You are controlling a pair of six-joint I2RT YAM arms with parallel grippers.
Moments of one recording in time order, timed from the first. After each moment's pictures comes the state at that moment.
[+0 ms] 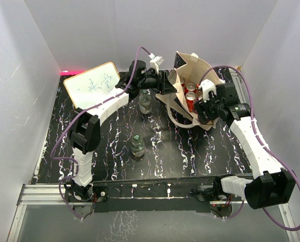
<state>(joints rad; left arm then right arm) -0.55 2.03 1.73 0.00 0.69 -0.44 0.14 1.19 1.15 -0.76 -0.13 -0.38</state>
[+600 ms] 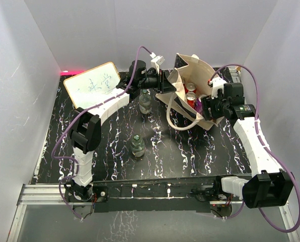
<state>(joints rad) -0.56 2.04 1.72 0.08 0.73 -0.43 0.04 1.19 1.13 -0.70 -0.15 -0.24</state>
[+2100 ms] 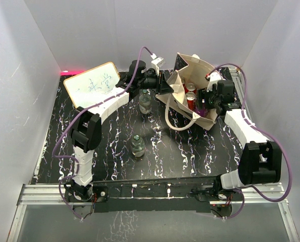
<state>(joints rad) -0.55 2.06 1.75 -0.01 0.75 -0.27 0.03 1.43 1.03 -0.20 -0.19 -0.13</state>
